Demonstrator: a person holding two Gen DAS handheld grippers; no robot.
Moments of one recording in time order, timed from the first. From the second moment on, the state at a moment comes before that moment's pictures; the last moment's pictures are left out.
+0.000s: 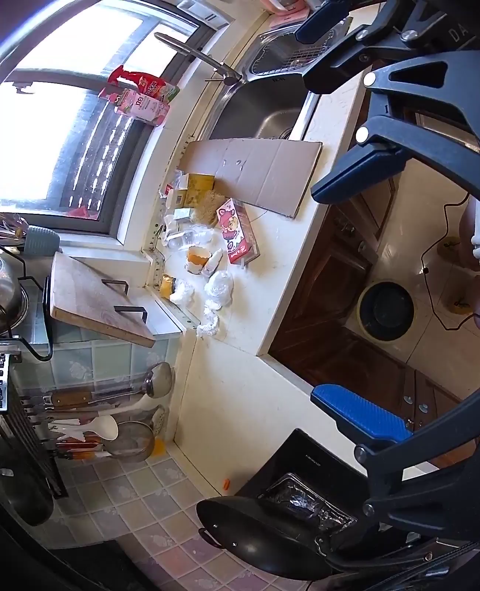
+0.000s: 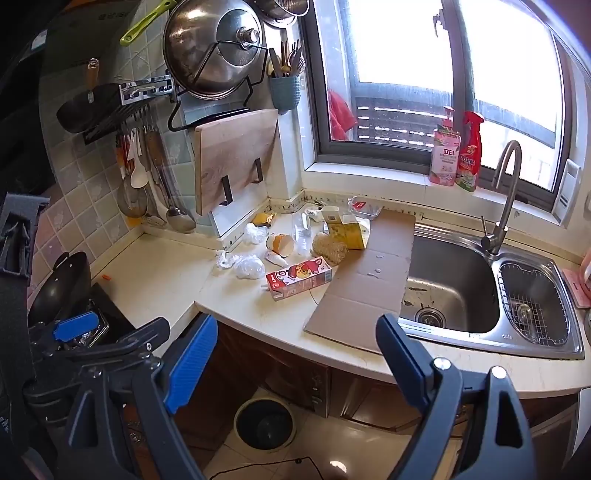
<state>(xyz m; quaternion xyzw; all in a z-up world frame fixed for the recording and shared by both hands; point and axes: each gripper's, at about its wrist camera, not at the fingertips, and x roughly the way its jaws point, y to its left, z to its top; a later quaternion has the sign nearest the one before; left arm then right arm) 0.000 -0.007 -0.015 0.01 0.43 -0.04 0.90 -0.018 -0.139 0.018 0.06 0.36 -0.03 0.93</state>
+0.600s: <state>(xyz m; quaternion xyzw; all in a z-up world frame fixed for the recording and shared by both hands) 0.002 -0.006 -0.019 0.01 0.43 -0.05 0.90 -0.019 -0.141 0.011 0.07 0.37 -0.03 0.93</state>
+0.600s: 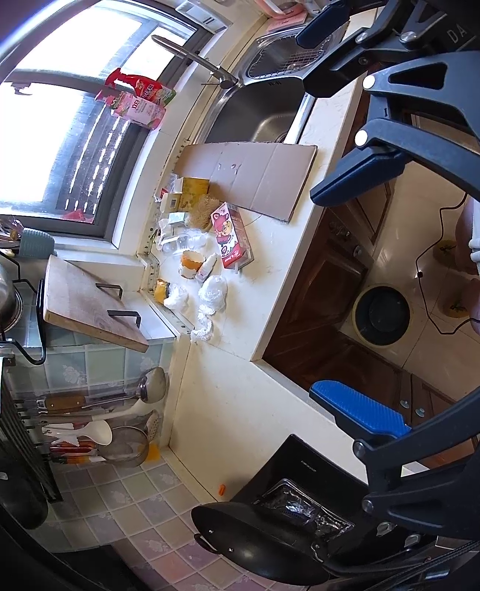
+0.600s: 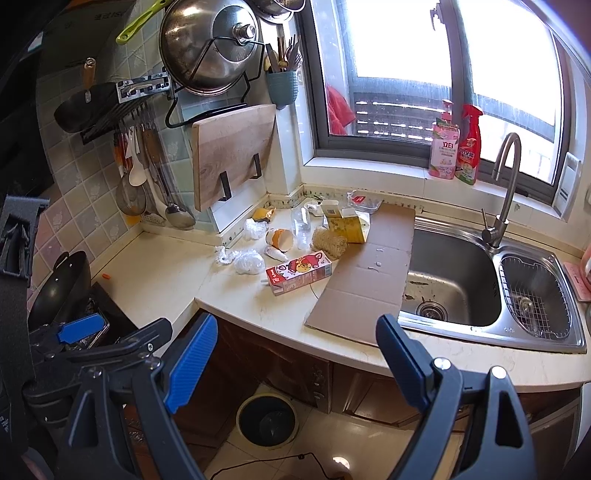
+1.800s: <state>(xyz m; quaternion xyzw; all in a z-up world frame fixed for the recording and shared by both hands) -0.007 0.014 -0.028 0.02 0.45 -0.05 0.89 -0.031 -0.123 -0.008 0.08 0.38 -0.03 0.92</state>
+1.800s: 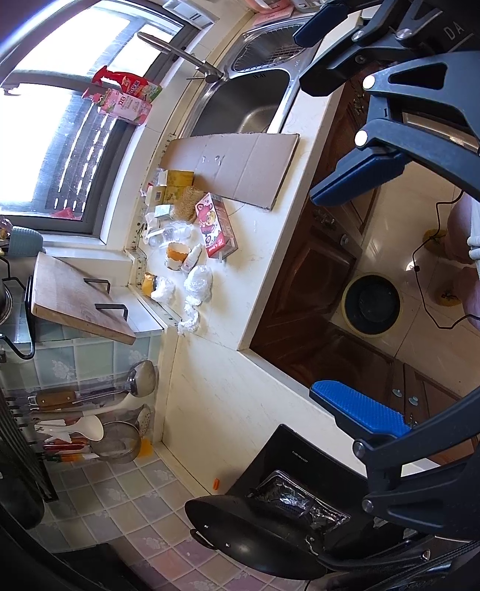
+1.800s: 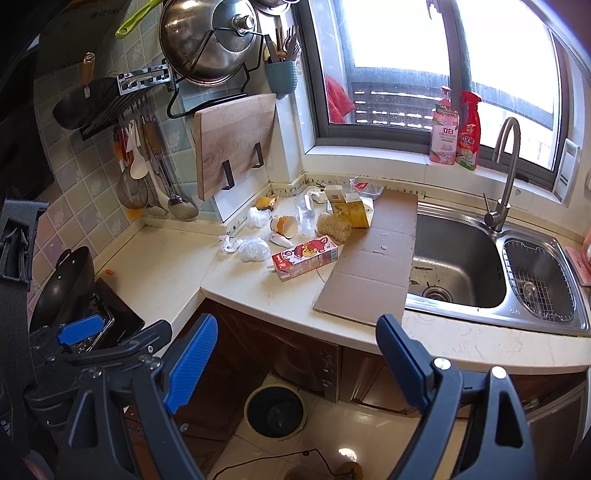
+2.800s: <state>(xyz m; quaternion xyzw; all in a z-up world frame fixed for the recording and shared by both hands) 0.056 0.025 -0.031 -0.01 0.42 -0.02 0.91 0.045 -0.122 -0.012 0.08 0.40 0.01 0.91</state>
